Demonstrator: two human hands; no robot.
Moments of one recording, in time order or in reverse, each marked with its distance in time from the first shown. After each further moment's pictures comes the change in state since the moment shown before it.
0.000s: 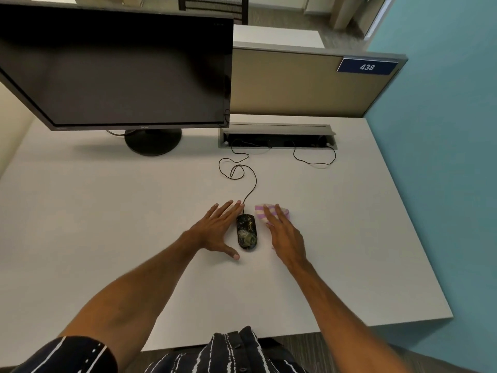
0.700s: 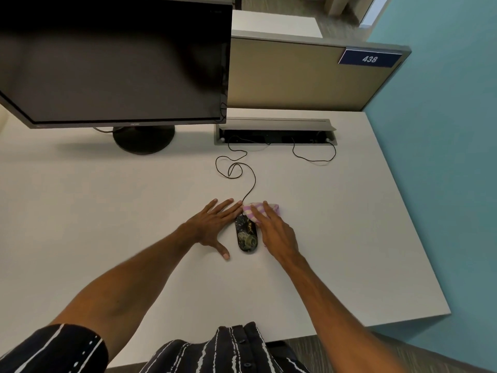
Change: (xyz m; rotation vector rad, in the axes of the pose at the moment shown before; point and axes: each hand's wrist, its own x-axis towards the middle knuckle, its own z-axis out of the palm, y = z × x) left_hand 0.028 -0.033 -0.009 0.174 -0.130 0.111; right_hand 0.031 -0.025 0.002 -0.118 -0.158 -0.016
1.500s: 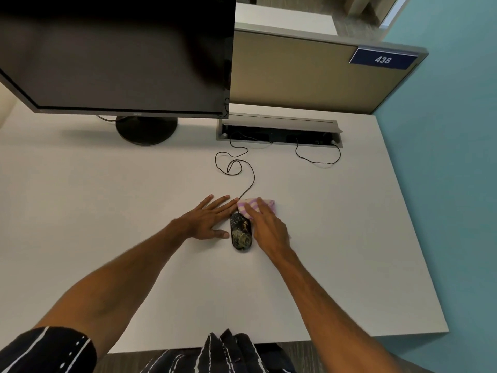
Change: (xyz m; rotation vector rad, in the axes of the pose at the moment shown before) left_hand 0.006 0.001 0.006 -0.026 0.005 -0.051; right_hand 0.017 0.000 -0.005 0.067 -0.061 -0.006
